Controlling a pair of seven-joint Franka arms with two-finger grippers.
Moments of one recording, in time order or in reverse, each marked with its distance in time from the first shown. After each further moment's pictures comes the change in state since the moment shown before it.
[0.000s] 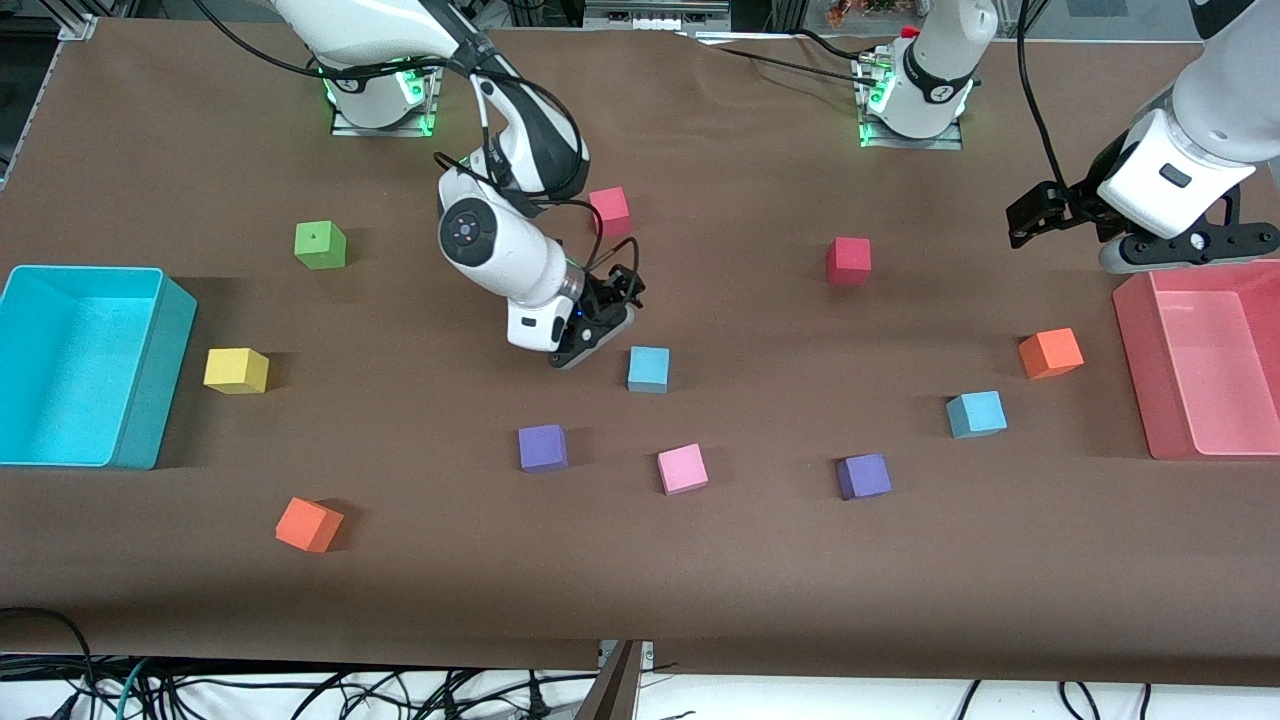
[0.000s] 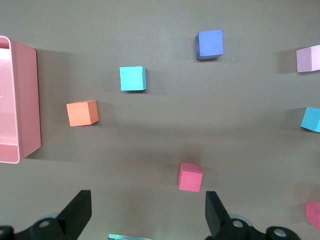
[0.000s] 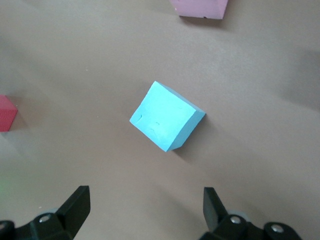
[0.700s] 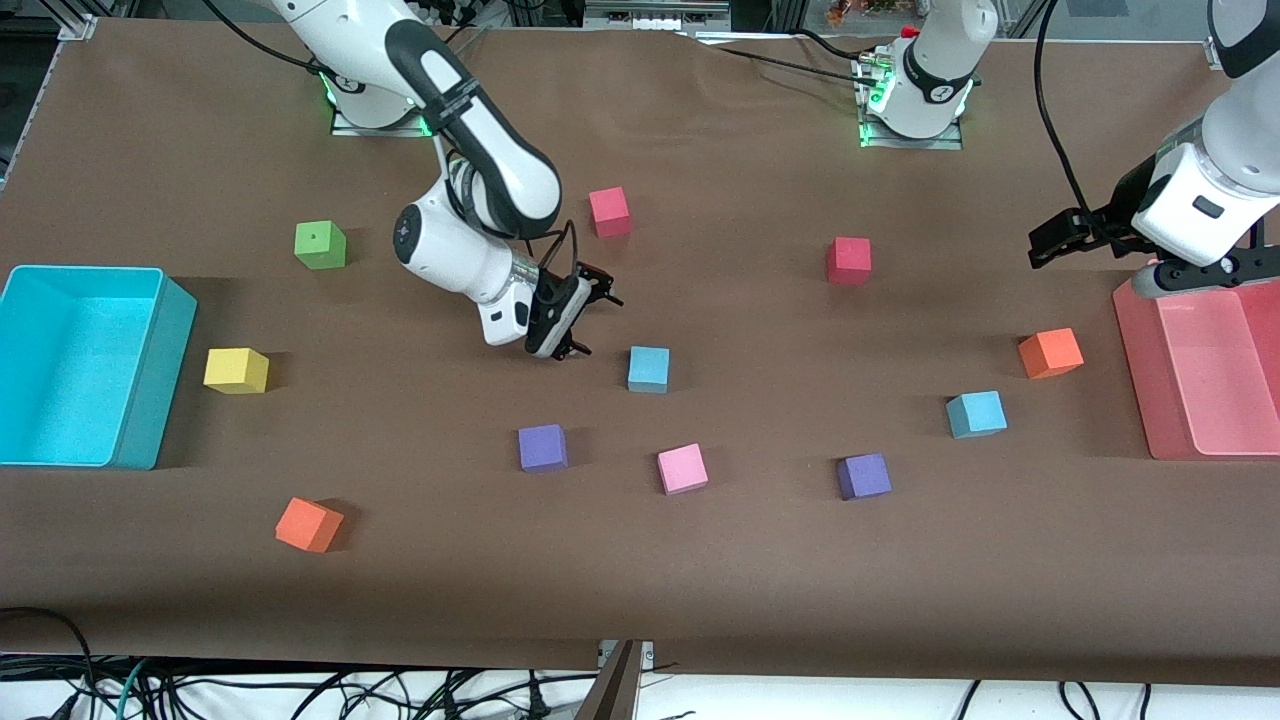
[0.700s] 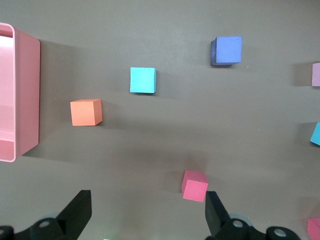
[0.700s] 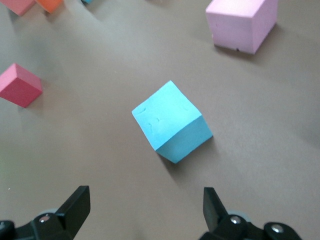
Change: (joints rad) left arm 0.068 0.000 0.006 -0.071 -0.020 0.068 0.000; right arm -0.005 0.001 0.001 -0.164 0.868 0.204 -1.146
